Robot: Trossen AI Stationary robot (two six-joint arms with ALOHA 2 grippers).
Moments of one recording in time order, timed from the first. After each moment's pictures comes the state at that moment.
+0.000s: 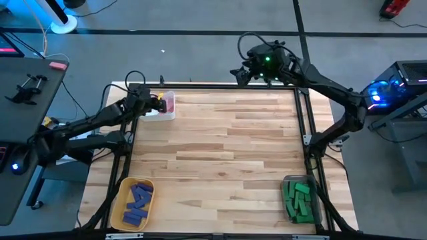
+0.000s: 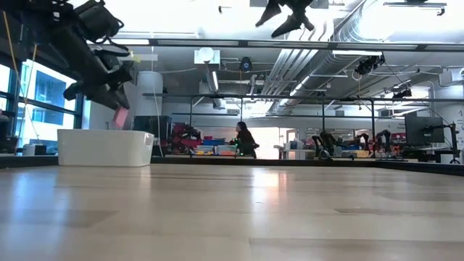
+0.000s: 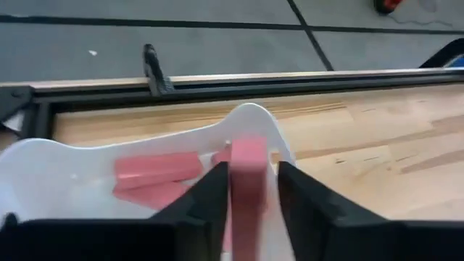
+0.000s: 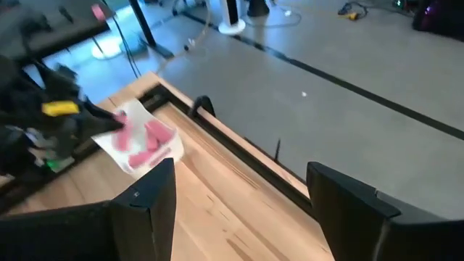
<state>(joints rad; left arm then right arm) 0.63 0.81 0.50 -0.38 -0.40 -0.58 -0.45 1.52 1.71 -0.72 0.17 0.25</state>
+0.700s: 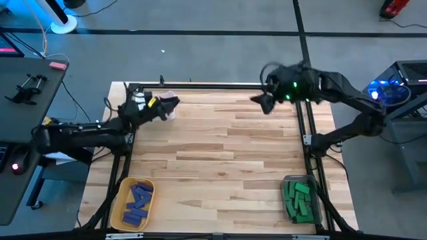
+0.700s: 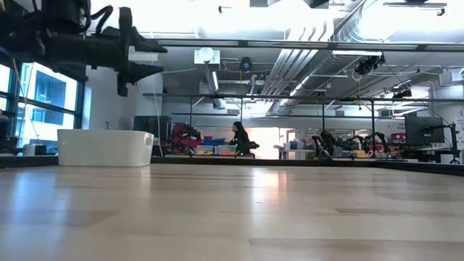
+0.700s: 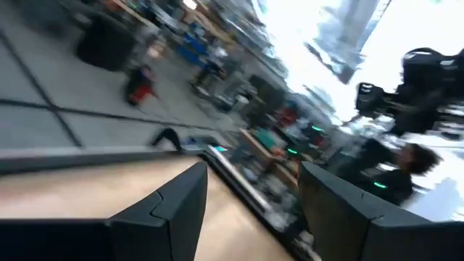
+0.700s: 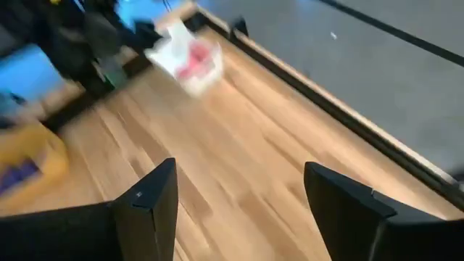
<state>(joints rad) 0.45 0.86 0.21 0.75 -0.06 -0.69 -0.19 1.29 1.71 -1.12 0.24 0.47</state>
